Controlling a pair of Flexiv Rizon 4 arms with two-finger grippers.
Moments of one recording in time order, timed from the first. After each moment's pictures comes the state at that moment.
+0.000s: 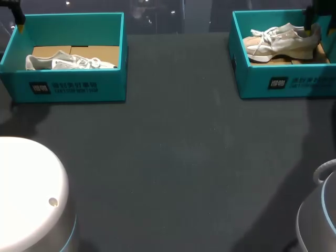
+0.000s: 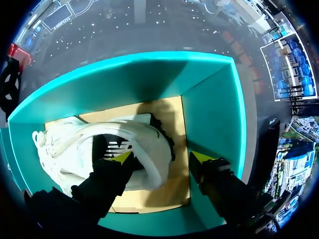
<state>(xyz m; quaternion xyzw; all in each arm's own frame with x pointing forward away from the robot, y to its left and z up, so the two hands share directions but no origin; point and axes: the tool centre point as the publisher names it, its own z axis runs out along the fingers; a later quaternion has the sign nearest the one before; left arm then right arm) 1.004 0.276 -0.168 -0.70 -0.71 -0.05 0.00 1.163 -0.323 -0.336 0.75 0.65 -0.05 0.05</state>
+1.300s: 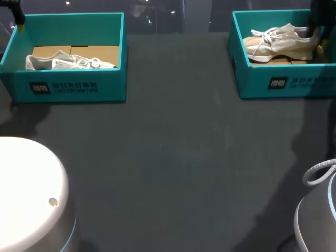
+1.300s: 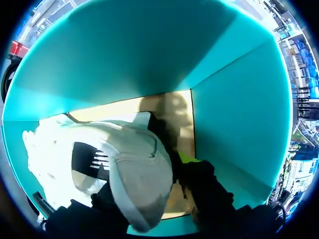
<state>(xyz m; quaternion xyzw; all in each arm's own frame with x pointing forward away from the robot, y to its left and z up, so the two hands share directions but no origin) 1.004 0.276 -0.168 -0.70 -0.71 -0.05 0.00 1.162 -0.328 -0.375 0.75 0.66 -0.04 0.02</state>
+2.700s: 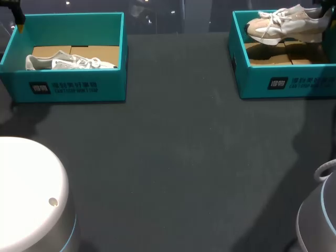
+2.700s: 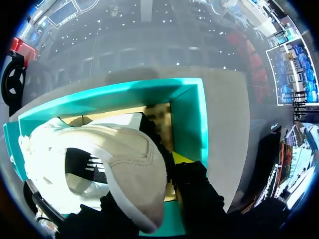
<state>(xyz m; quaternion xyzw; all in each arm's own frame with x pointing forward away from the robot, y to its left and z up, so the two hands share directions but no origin) 1.004 0.276 -0.168 -0.70 -0.71 -0.05 0.00 1.170 -0.345 -0.297 0.74 0.67 -0.04 0.04</state>
